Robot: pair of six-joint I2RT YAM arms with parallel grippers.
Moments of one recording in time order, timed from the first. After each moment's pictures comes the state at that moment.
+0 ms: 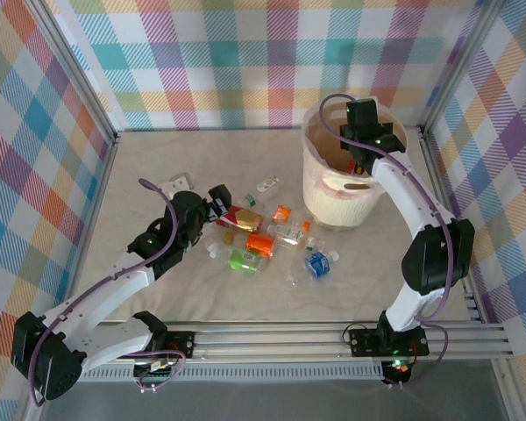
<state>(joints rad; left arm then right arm) -0.60 1.02 0.79 -0.23 -0.42 -0.76 0.28 1.71 1.63 -0.57 0.54 0.06</state>
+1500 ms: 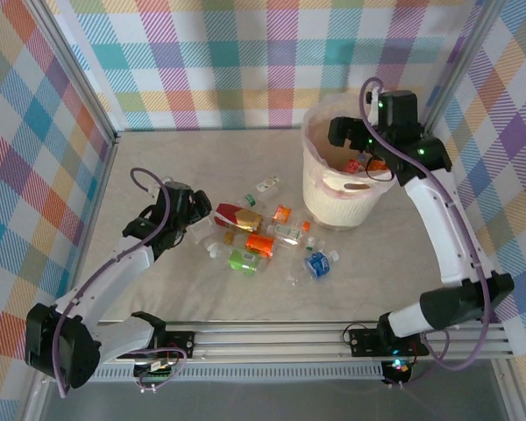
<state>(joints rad) -0.36 1.14 0.85 -0.50 -0.30 -0.76 0.28 1.42 1.72 -0.85 0.02 0.31</state>
